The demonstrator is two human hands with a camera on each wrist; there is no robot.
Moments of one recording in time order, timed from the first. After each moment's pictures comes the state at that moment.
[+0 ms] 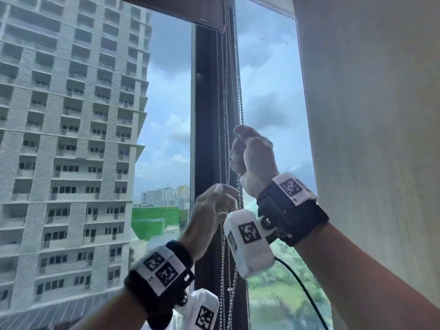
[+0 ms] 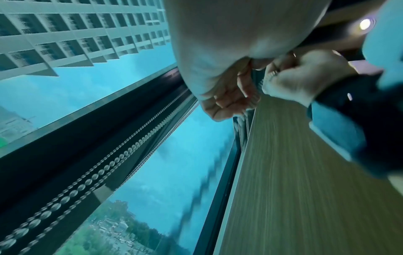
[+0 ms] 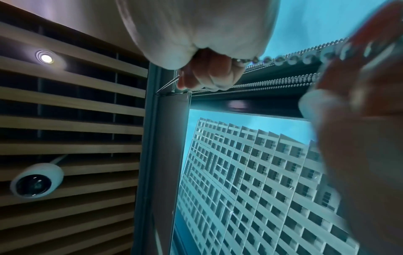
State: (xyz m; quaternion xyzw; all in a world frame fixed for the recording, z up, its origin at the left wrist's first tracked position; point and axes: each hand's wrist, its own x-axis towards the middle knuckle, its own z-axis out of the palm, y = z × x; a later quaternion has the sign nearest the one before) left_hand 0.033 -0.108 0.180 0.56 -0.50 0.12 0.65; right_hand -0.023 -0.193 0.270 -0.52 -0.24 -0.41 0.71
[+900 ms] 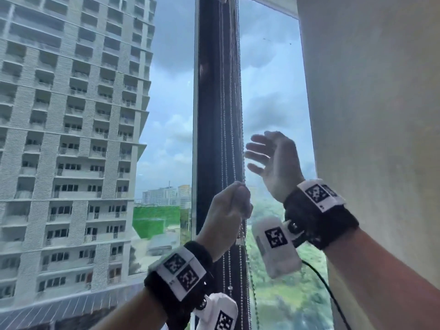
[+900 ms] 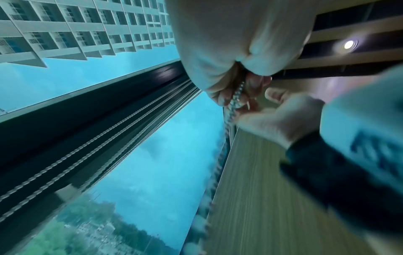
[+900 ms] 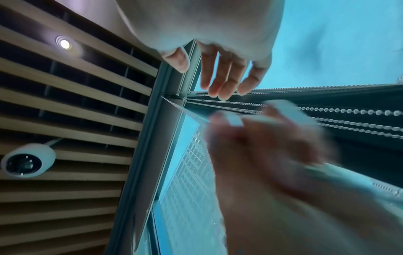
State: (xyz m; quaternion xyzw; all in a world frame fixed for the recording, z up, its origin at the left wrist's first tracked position) left_hand 0.016 -0.126 0.175 0.54 -0.55 0.21 0.59; right_hand -0.036 -0.226 0.264 -0.55 -0.17 -0.40 0.71
